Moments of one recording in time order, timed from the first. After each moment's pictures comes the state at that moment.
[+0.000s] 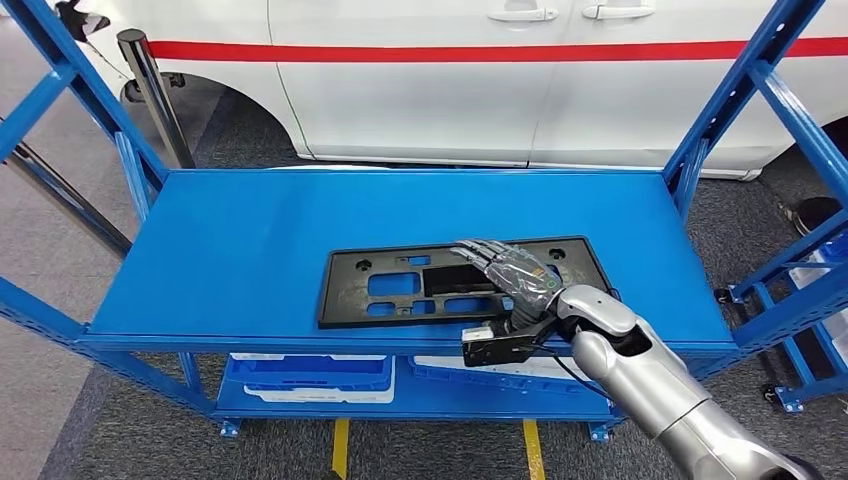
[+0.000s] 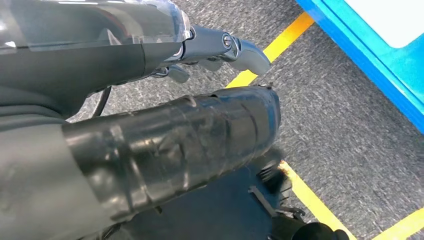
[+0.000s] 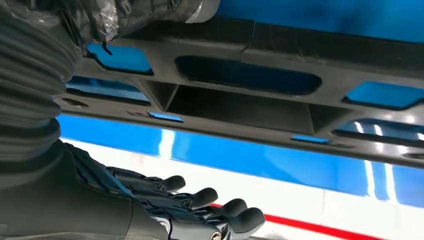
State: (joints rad) left arm -0.13 -0.22 0.85 -0.21 -1.37 0.15 -0.38; right arm -0.67 -0.30 0.73 -1.19 0.60 0.09 -0.34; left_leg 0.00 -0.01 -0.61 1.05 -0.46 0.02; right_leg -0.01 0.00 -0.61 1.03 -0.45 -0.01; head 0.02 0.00
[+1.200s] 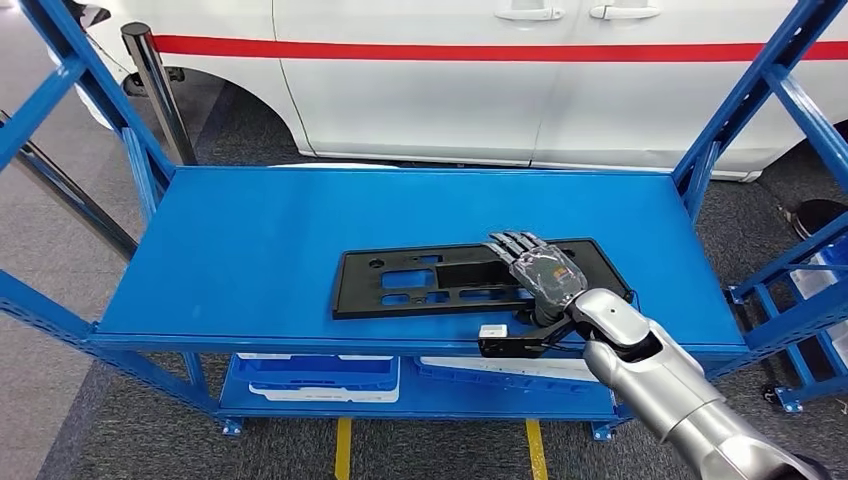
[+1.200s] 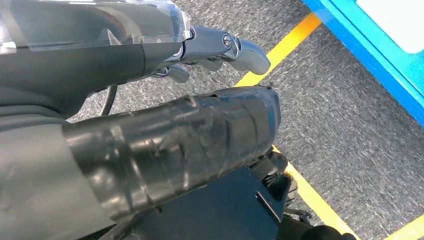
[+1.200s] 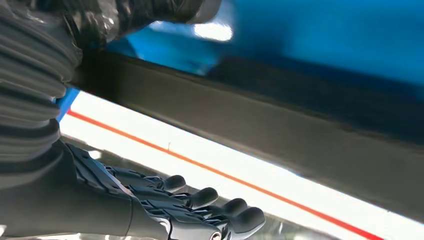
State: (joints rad) left arm -0.12 -0.22 0.84 -0.21 -1.35 0.15 -0.39; right arm -0.67 -0.33 0.75 -1.08 0.83 -0.14 -0.24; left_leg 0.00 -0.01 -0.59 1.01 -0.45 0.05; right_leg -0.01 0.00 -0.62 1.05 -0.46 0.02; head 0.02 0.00
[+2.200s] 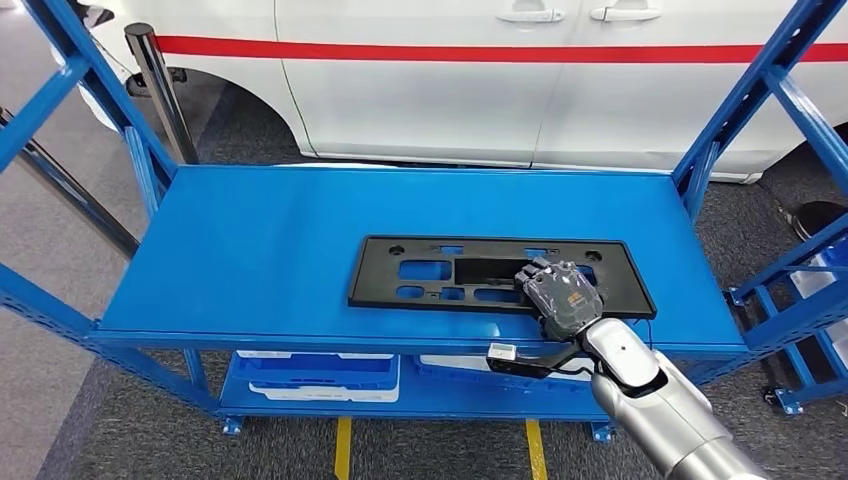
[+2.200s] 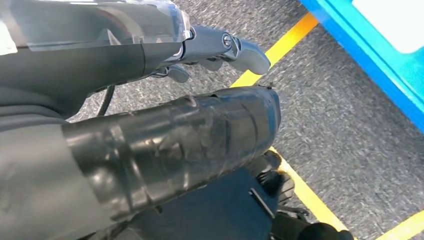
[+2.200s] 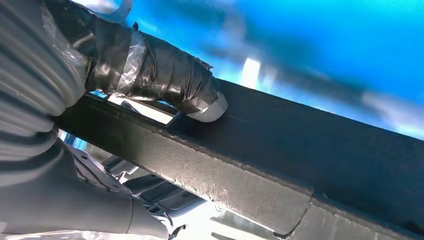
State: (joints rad) left arm -0.12 -0.22 0.84 -0.21 -1.34 0.15 -0.39; right arm -0.52 -0.33 0.64 -1.14 1.04 -0.36 -0.19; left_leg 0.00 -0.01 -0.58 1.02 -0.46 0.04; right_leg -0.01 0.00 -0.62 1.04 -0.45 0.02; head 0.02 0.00
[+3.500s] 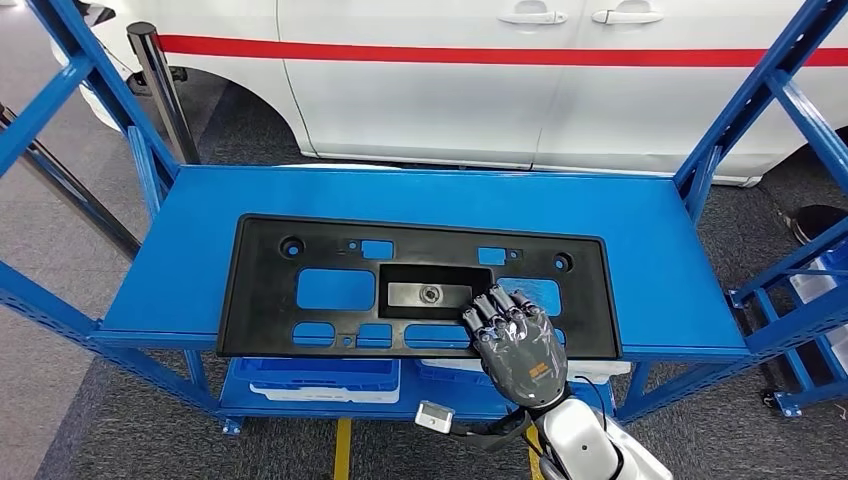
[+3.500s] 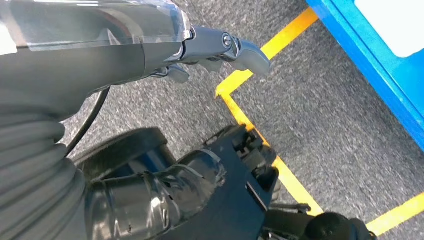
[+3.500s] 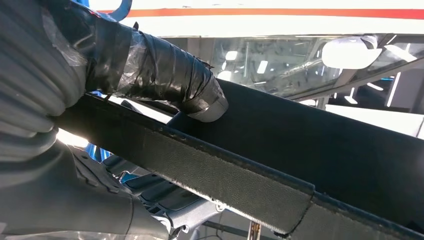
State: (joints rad) left arm -0.11 -0.22 0.85 -0.21 -1.29 0.11 -0.42; right arm -0.27 -0.28 0.73 -1.64 1.49 -0.59 0.18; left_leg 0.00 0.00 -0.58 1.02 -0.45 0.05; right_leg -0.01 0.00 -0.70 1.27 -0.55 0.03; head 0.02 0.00
